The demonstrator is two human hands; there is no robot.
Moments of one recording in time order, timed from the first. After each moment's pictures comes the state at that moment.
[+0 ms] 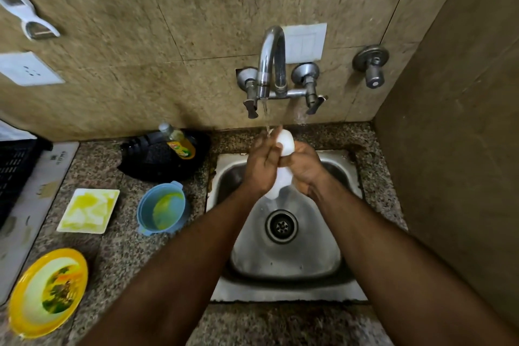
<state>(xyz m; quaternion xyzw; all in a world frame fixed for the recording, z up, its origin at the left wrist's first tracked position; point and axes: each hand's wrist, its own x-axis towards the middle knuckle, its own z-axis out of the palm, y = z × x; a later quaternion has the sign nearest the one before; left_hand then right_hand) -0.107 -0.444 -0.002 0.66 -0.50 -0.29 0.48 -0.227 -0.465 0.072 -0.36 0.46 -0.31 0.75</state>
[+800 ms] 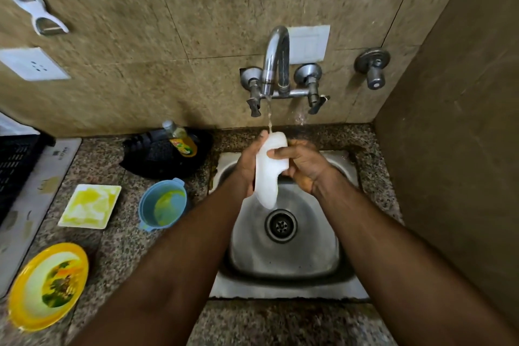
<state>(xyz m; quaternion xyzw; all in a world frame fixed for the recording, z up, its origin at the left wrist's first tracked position) -0.099 -0.434 0.041 0.46 -0.10 -0.67 0.57 -0.232 -0.465 0.093 -0.35 0.42 -0.26 0.80</state>
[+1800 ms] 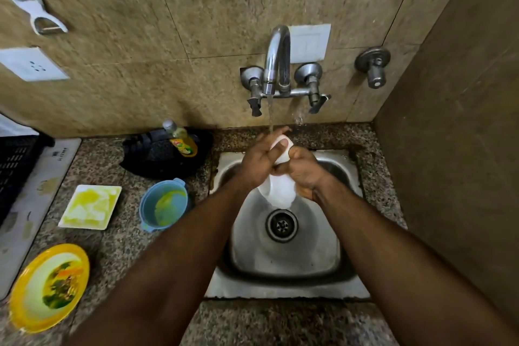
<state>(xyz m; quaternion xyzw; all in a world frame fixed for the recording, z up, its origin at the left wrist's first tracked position) -0.094 -0.437 0.027 0.62 -0.51 -0.40 0.44 -0.233 -0.449 0.085 -0.45 0.45 -0.23 0.74</state>
